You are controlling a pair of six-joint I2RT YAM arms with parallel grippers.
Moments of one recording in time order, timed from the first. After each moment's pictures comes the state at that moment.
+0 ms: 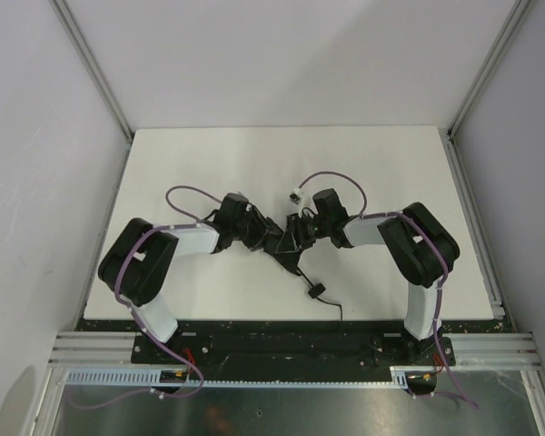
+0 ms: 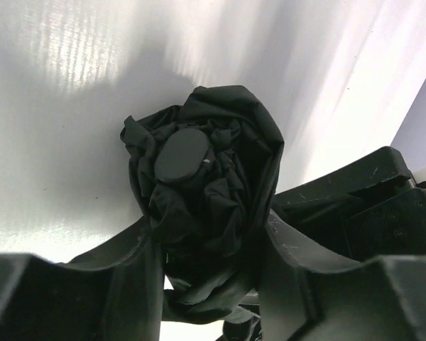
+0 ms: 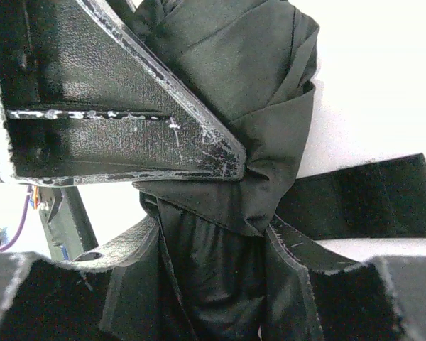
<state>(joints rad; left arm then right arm) -0.51 1.71 0.78 0.12 0.24 -1.10 0.59 1.92 0.94 0.29 -0.70 0.39</state>
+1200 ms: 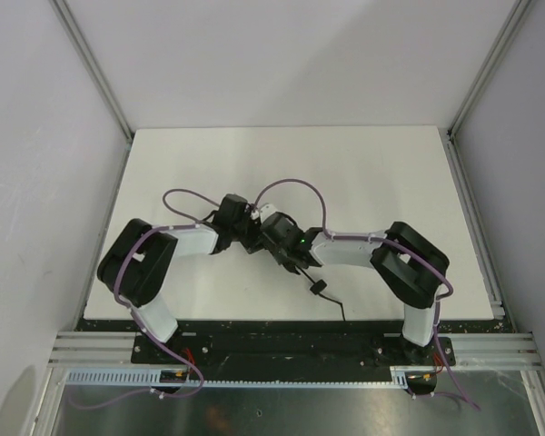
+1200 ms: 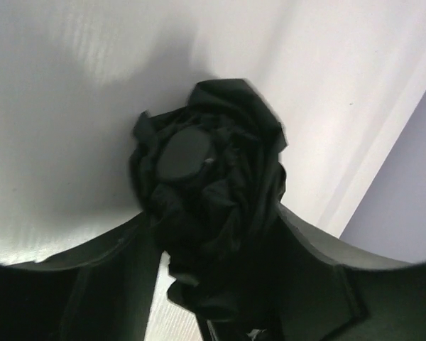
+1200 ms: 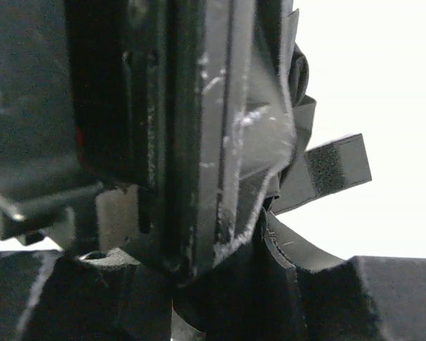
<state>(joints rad) -0.51 1.71 0.77 0.11 0.22 -1.15 0.98 1.89 1.14 -0.16 0.32 0.16</state>
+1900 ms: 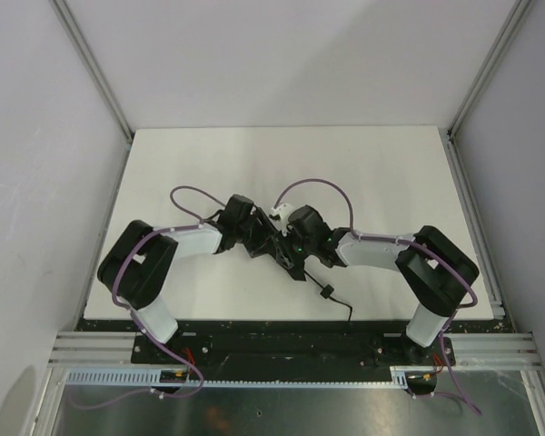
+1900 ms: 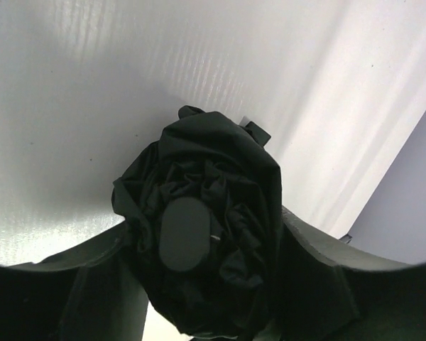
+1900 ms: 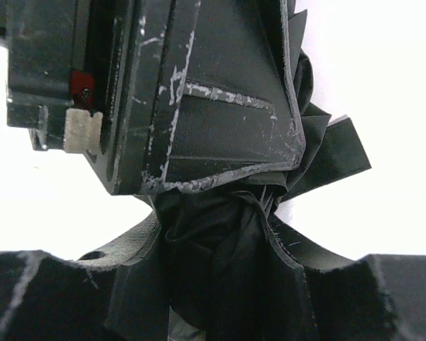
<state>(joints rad) -0.55 1.69 0.80 0.03 0.24 -1.12 0.84 1.71 0.93 0.03 -0.13 0.15</state>
